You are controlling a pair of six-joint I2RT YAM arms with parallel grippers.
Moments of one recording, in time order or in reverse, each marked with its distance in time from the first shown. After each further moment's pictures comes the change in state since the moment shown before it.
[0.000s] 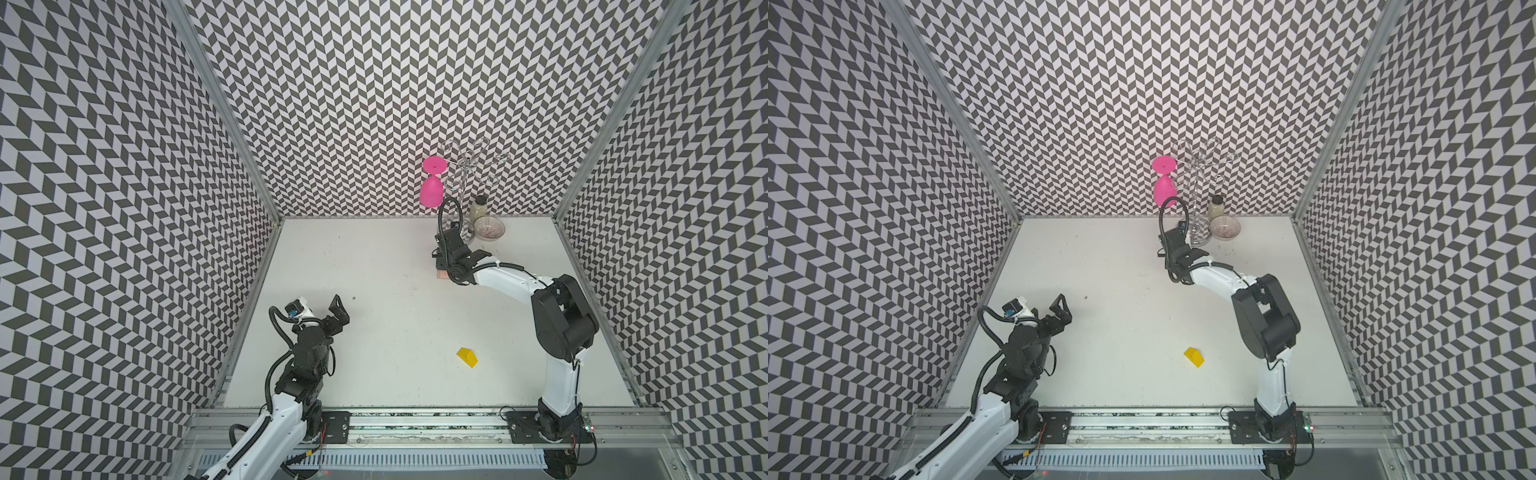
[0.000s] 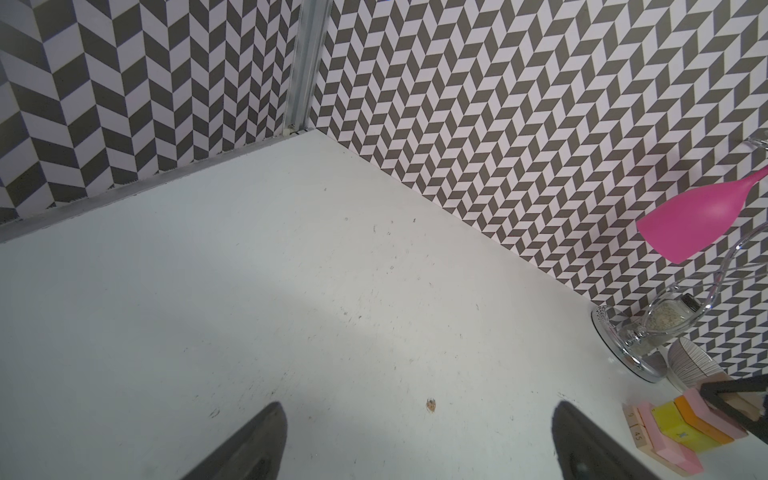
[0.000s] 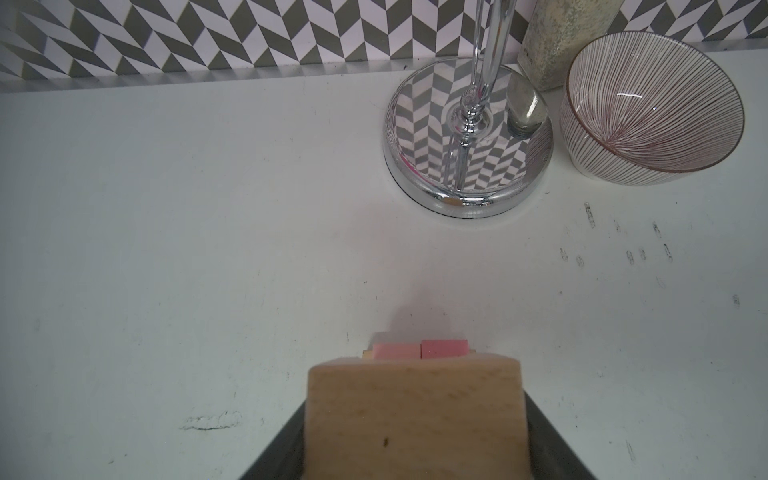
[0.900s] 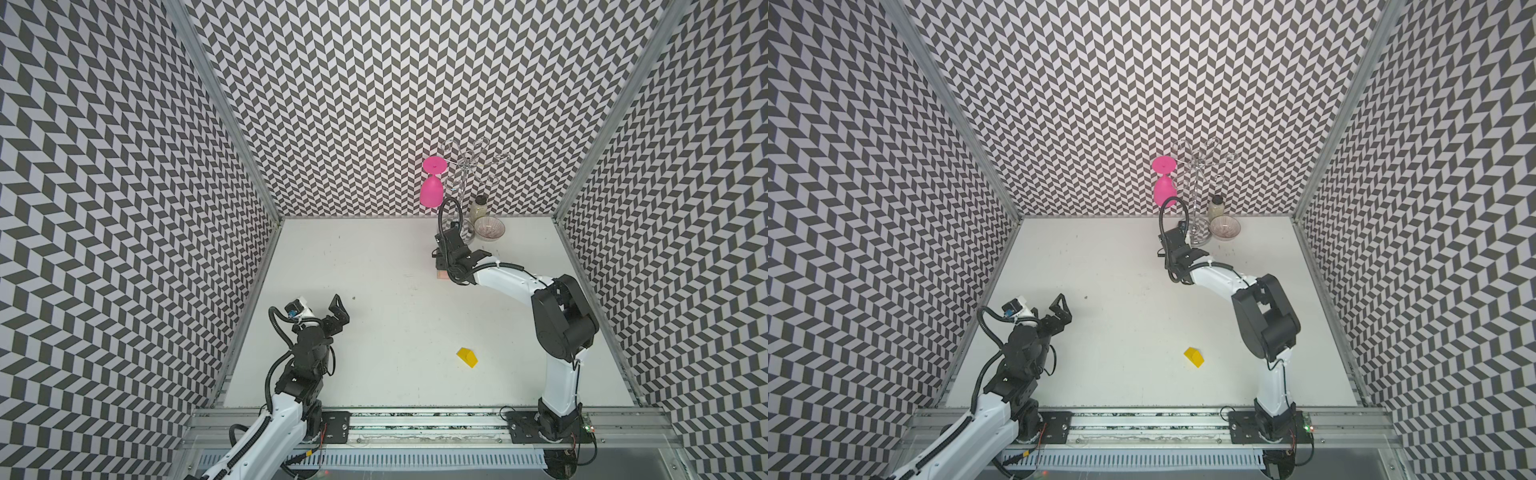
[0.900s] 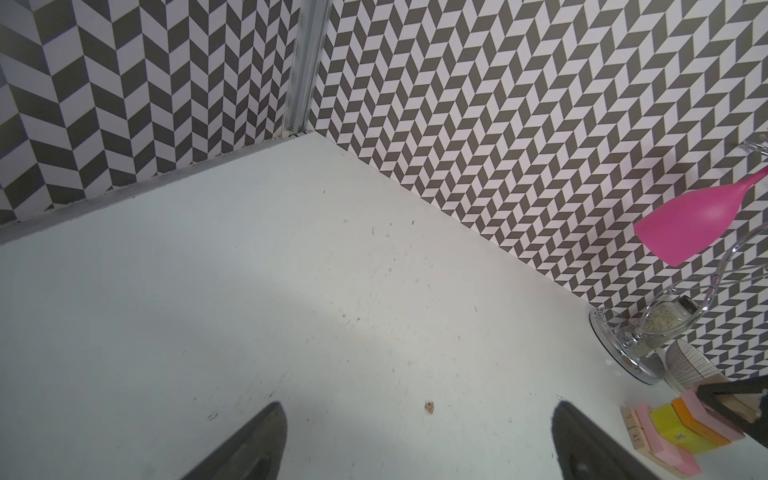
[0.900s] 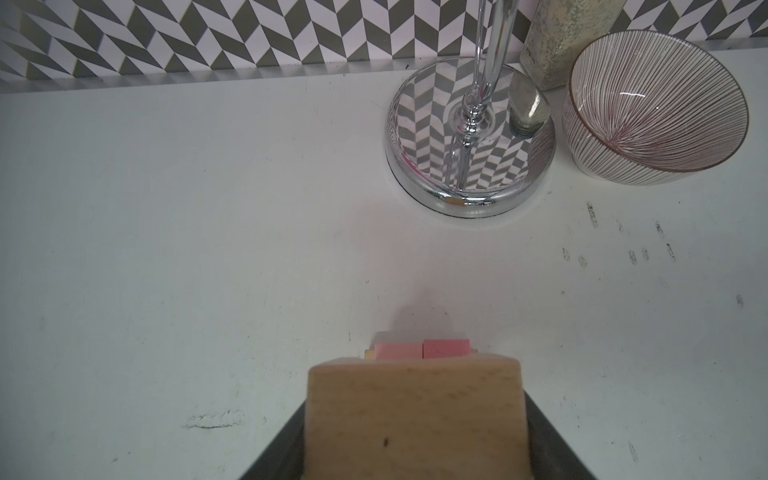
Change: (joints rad) left arm 0.000 0.000 0.000 0.006 0.000 0.000; right arm 0.000 -0.001 -0.002 0.002 -0.005 0.000
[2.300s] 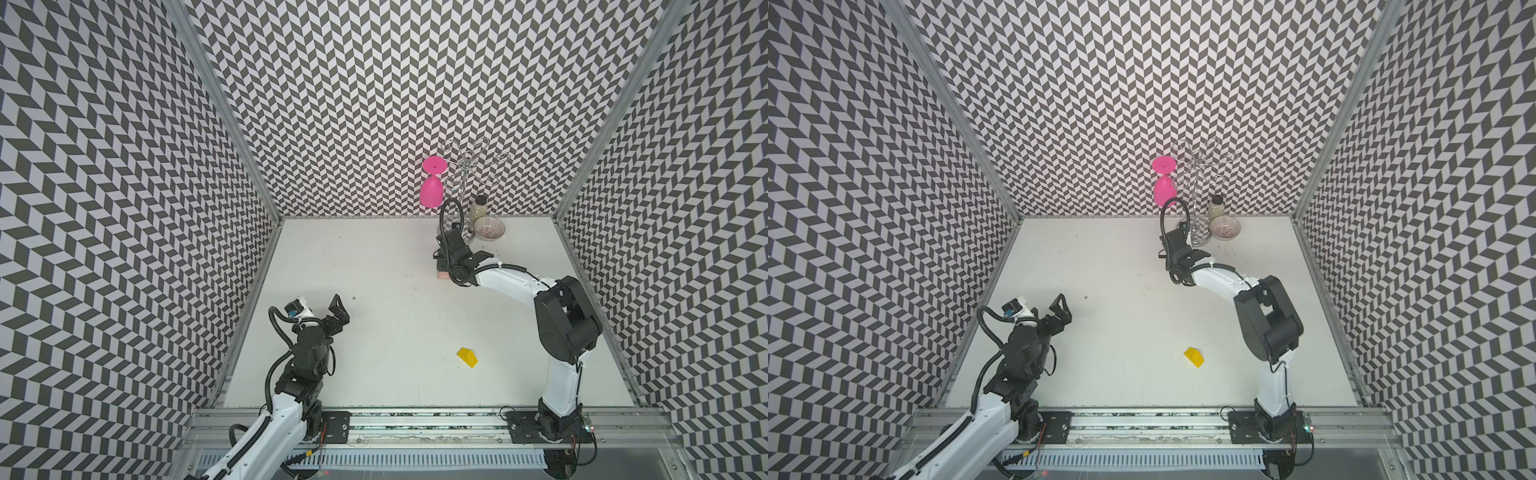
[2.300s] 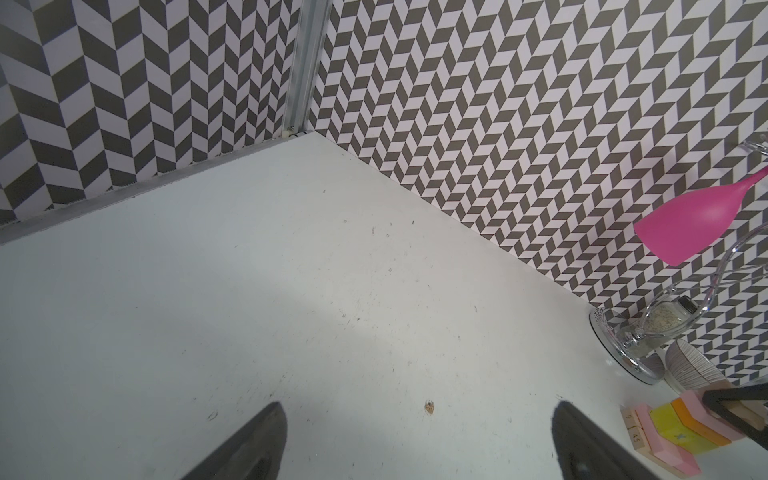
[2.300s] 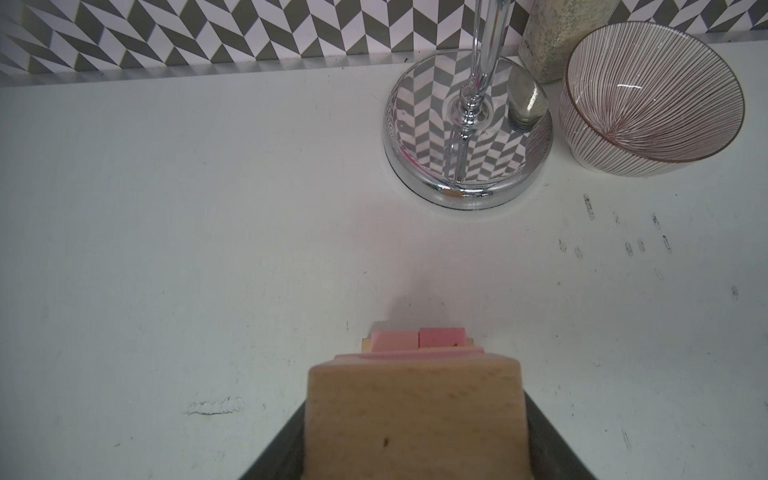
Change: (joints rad) left arm 0.000 0.000 0.000 0.000 0.000 0.000; right arm 0.000 -0.023 -0.025 -0.003 -0.008 0.000
